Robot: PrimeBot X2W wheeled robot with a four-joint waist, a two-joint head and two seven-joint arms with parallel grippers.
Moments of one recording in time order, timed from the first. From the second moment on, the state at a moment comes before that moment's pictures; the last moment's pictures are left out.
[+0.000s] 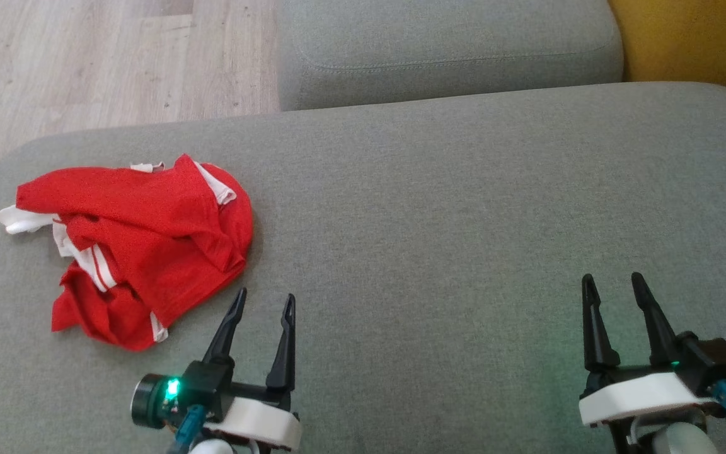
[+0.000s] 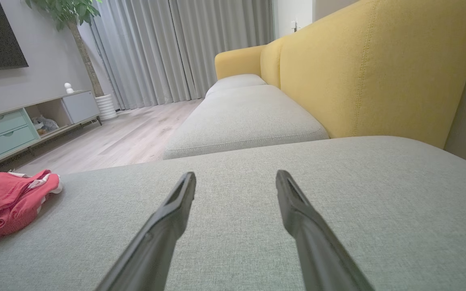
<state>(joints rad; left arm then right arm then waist) -0.07 0.11 -0.44 0.28 -0.25 0.11 -0.25 0.04 -0.04 0.00 0.23 0.15 0.13 -0.25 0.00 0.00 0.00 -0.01</state>
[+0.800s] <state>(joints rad) -0.05 0.06 -0.31 0.30 -0.18 0.04 -0.25 0.04 -0.04 0.08 0.24 0.18 0.13 -0.25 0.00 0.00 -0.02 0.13</state>
